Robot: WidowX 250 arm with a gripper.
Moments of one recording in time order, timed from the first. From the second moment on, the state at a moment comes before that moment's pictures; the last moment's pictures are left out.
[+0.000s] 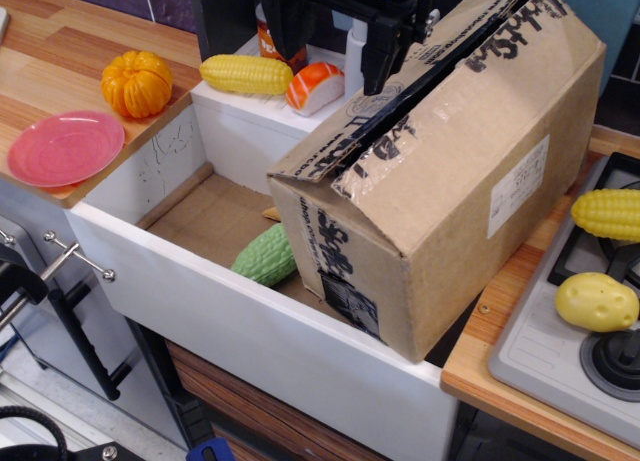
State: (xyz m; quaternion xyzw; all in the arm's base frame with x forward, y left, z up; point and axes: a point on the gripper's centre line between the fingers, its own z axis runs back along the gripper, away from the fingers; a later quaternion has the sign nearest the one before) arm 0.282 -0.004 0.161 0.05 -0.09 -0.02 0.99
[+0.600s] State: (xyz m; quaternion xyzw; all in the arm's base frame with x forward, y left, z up) arm 0.275 -0.005 0.138 0.05 -0.08 -0.01 1.00
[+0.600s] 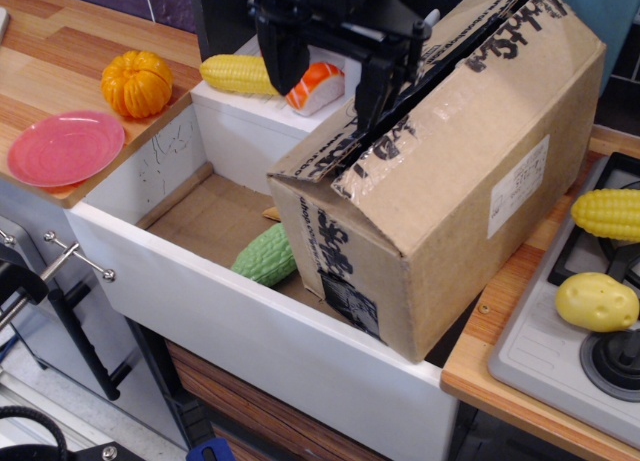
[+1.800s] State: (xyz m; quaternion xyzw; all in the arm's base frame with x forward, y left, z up) arm 0.274 -0.021 0.135 -0.03 -0.09 0.01 1.00
